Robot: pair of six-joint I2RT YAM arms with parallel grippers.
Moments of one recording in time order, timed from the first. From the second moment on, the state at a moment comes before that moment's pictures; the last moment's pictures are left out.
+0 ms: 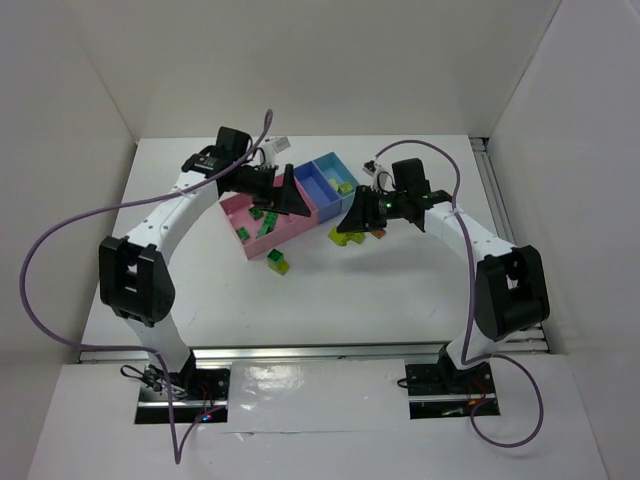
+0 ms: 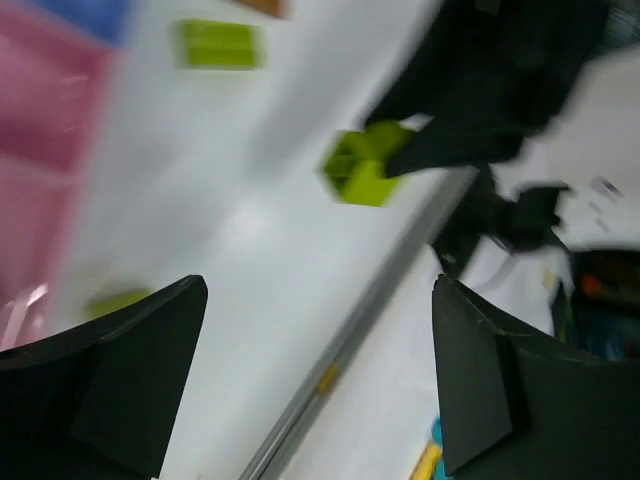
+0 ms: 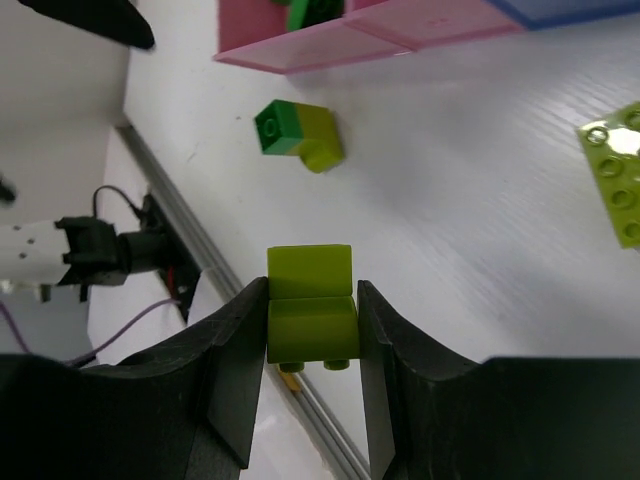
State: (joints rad) left arm -0.28 1.76 1.60 -0.76 0.74 -0.18; right arm 0.29 1.59 1.15 -0.34 -0.74 0.35
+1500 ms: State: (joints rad) left arm -0.42 1.87 1.46 -0.40 1.29 -0.22; right arm 0.29 1.58 1.15 -0.20 -1.14 0.36
